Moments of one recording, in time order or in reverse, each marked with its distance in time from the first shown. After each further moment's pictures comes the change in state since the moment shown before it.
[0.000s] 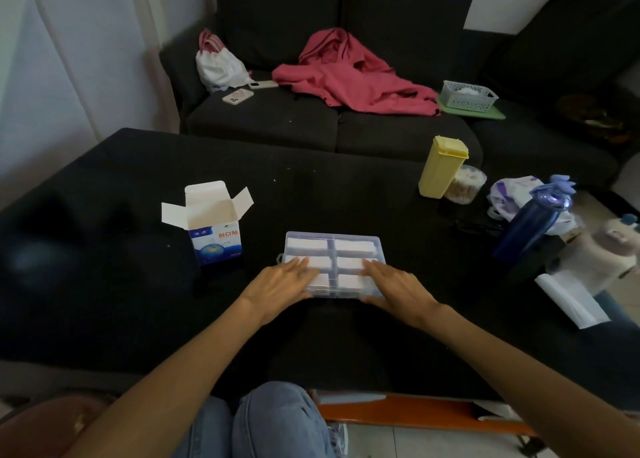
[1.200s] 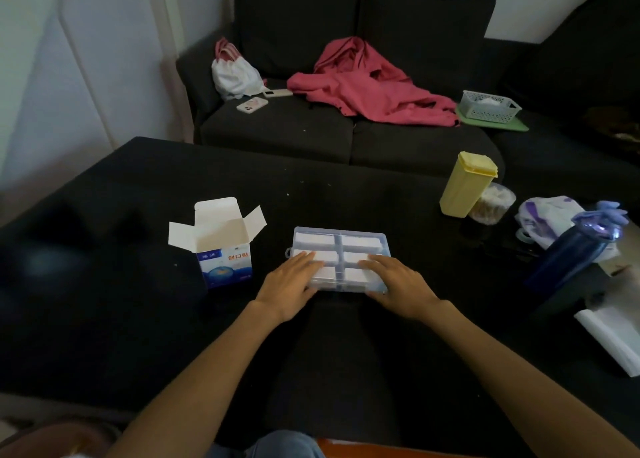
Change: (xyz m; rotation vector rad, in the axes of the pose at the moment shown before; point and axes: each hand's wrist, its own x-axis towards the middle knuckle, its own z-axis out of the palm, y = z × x) left_hand 0.042 -0.032 0.013 -0.390 0.104 -0.258; right_hand 0.070 0.008 -0.003 0.082 -0.010 0.102
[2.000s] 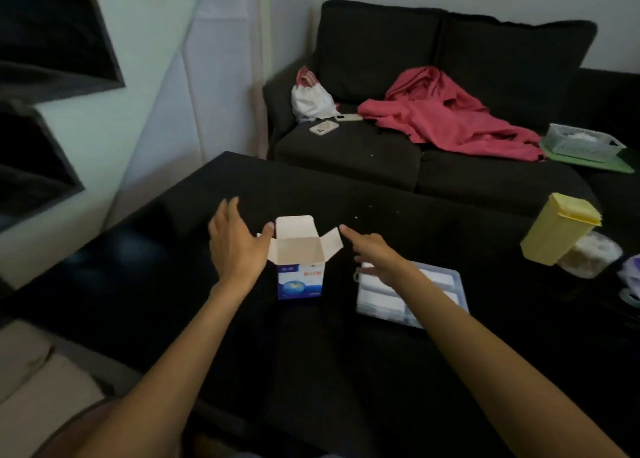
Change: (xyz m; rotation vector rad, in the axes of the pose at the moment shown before) left_hand -0.057 -0.089 -0.124 -0.354 0.744 -0.841; right_hand 0.108 -0.166 -0.063 1.174 -0.166 0.469
